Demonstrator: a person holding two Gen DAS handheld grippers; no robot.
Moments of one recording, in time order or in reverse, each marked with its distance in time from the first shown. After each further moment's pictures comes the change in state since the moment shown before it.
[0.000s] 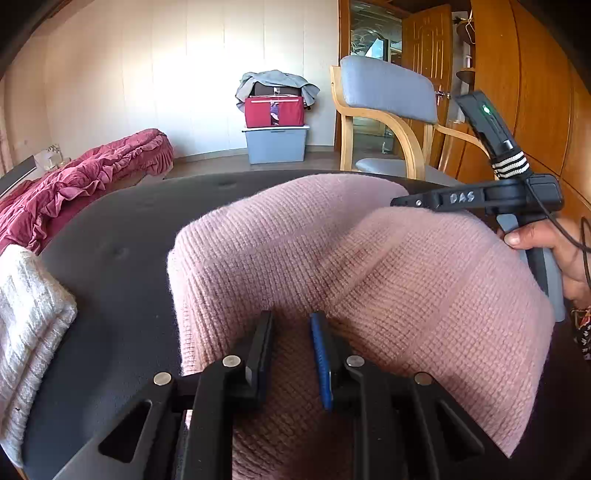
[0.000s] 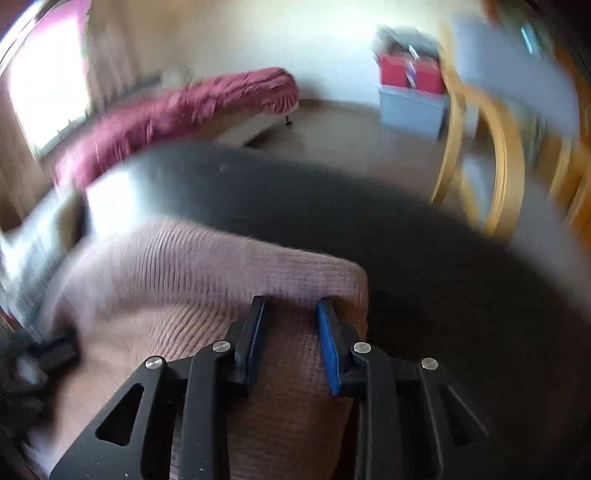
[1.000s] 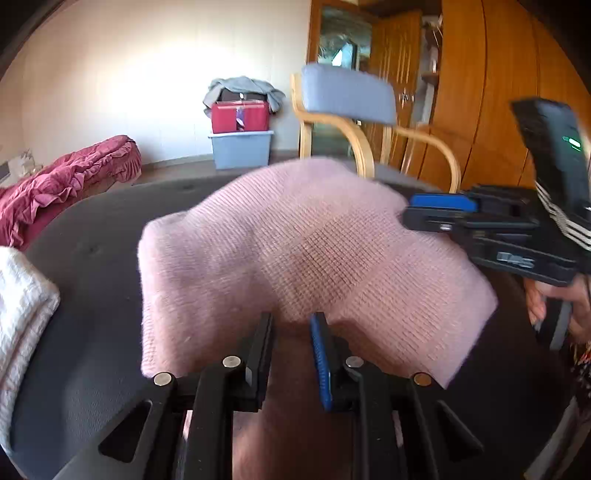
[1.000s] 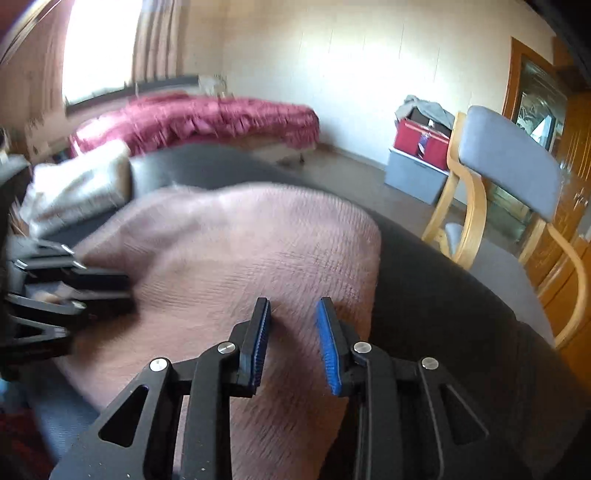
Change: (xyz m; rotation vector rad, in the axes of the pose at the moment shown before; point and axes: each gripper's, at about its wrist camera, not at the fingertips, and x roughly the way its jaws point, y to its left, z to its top) left arm -0.042 -0.008 -0.018 0.011 -0.039 -0.140; right arm -0.106 0.100 -0.079 -0.316 -0.177 -0.118
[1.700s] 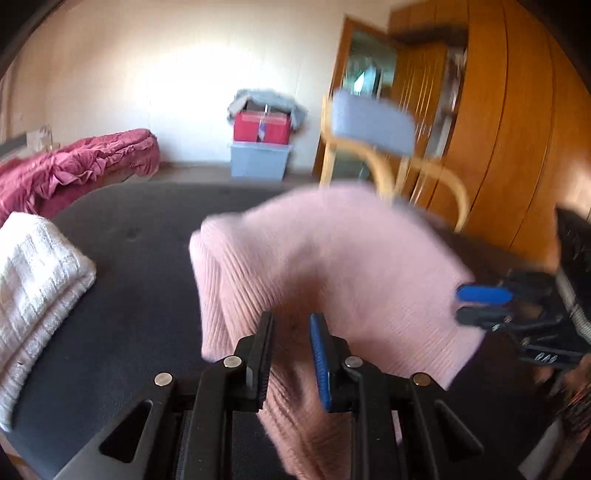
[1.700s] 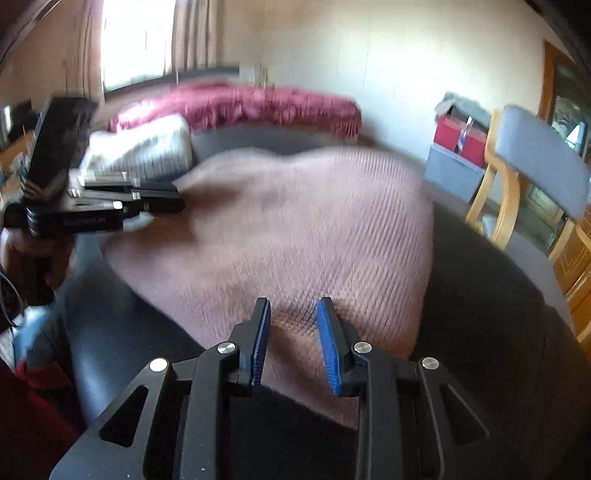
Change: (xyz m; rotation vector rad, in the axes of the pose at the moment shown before) left arm -0.036 0.044 -0.008 -0.147 -0.107 -0.039; right arm -0.026 0.037 -0.038 -0.051 0.027 0.123
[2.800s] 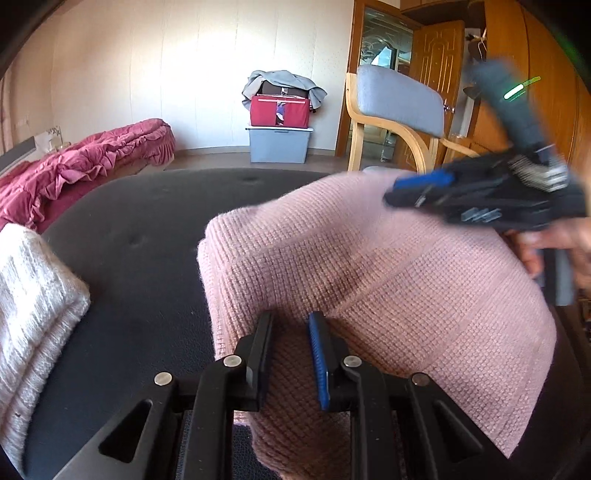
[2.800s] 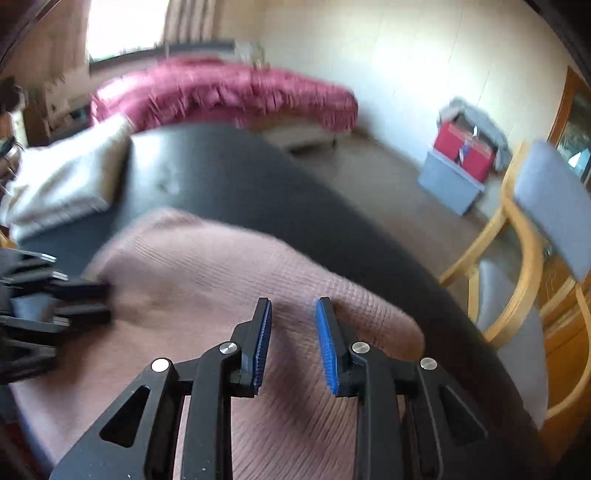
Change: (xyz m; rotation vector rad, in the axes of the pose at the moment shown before) left arm 0.073 0.023 0.018 0.043 0.125 0.115; right arm 0.149 -0.052 0.120 -0.059 0.201 -0.101
